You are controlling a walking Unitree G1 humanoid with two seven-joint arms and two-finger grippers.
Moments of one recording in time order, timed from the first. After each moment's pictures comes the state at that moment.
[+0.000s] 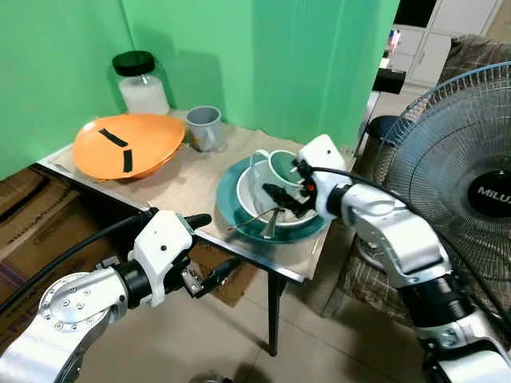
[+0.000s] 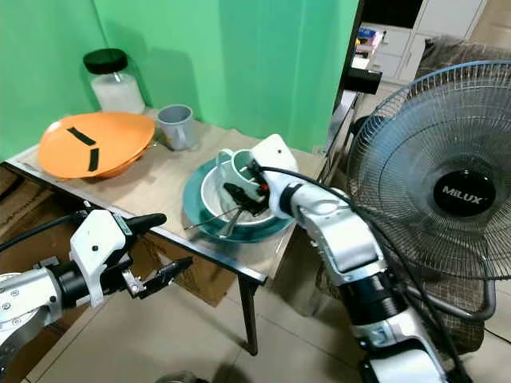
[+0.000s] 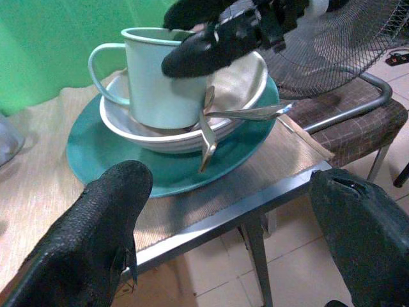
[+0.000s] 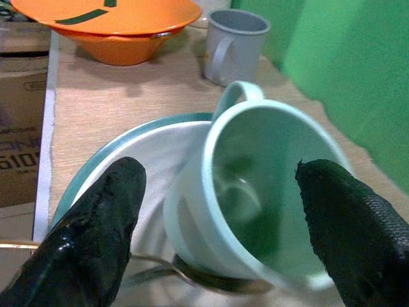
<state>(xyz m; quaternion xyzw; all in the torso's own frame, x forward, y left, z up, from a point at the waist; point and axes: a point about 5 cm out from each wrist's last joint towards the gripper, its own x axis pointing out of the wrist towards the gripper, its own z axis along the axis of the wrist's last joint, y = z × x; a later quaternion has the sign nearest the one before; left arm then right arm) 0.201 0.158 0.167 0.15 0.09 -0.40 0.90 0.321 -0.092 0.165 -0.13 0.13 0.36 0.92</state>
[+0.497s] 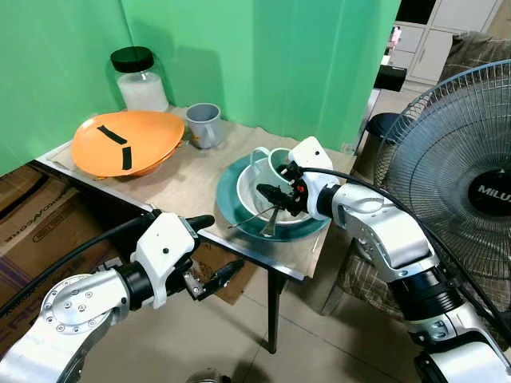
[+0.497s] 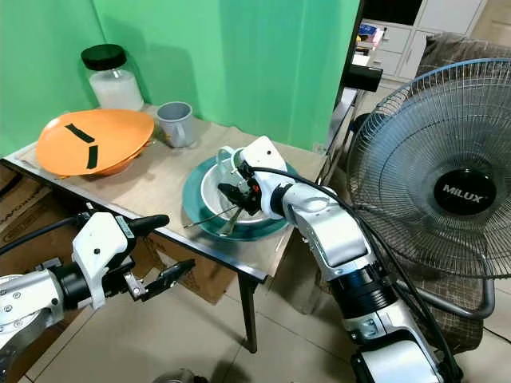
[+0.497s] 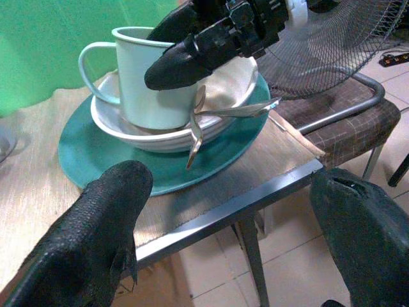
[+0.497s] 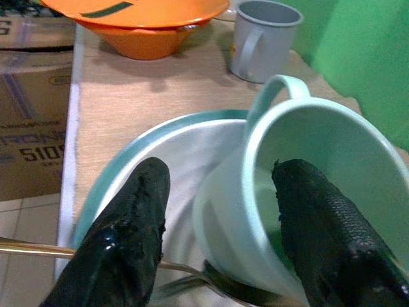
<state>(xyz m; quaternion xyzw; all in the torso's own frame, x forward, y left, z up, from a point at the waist) 0.199 0.156 0.166 0.16 0.09 -0.41 0.90 0.324 -0.082 0.163 -0.12 0.13 0.38 0.91</state>
